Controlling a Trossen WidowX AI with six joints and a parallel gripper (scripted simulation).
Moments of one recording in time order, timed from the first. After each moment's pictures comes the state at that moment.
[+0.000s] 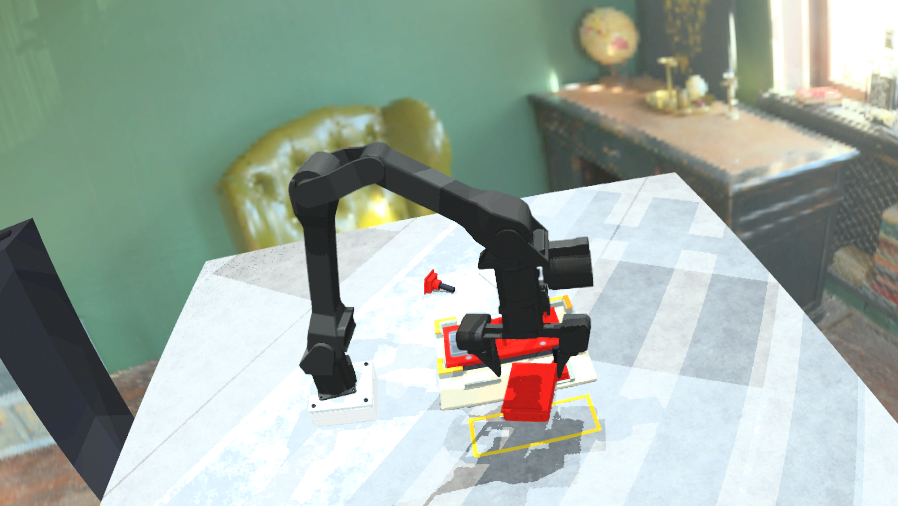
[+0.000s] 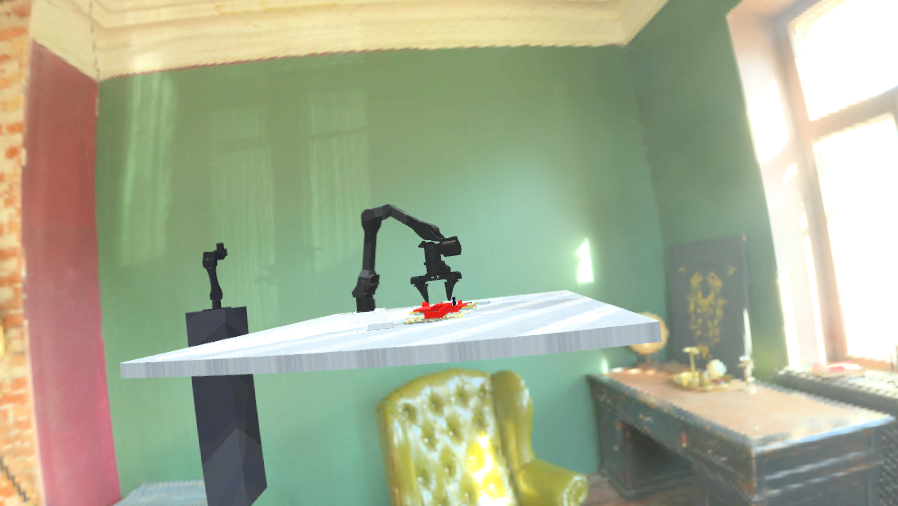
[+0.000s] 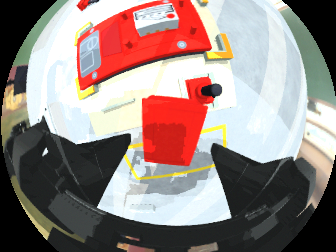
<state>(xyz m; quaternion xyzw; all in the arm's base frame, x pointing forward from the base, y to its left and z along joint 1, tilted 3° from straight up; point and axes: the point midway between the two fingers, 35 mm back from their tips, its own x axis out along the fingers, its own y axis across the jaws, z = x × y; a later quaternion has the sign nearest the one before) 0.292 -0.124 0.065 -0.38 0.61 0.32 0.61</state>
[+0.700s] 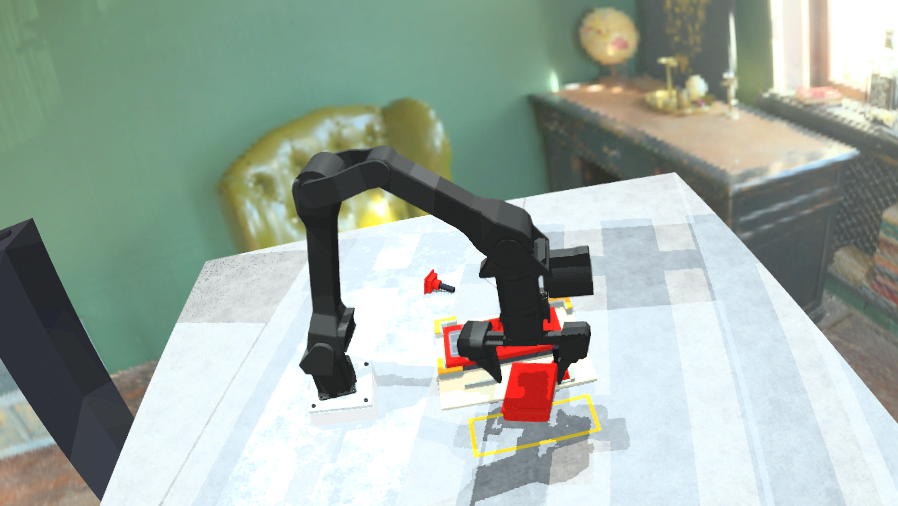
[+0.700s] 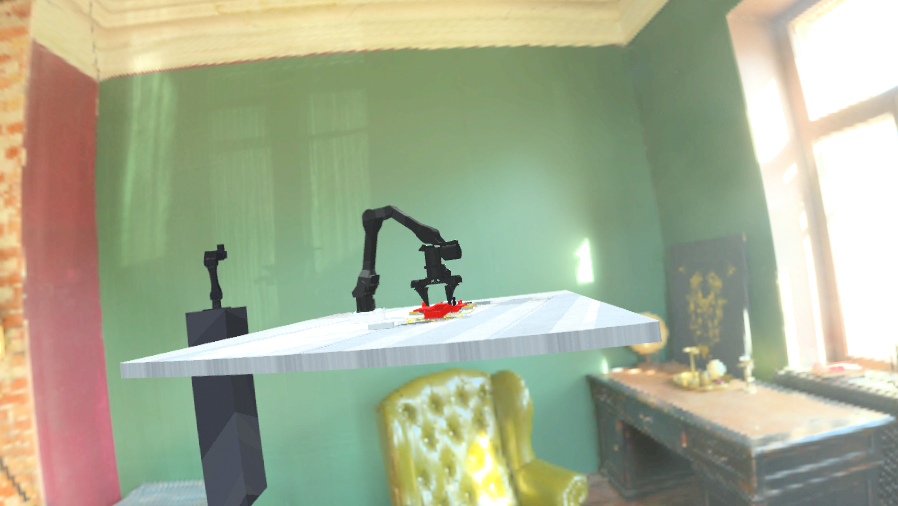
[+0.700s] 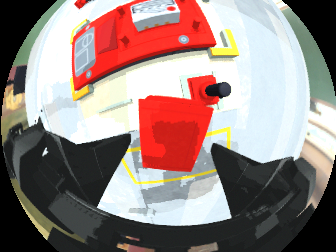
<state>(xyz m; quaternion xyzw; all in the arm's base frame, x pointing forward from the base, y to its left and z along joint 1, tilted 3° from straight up) 0.292 -0.125 0.051 -0.38 0.61 0.33 0.61</state>
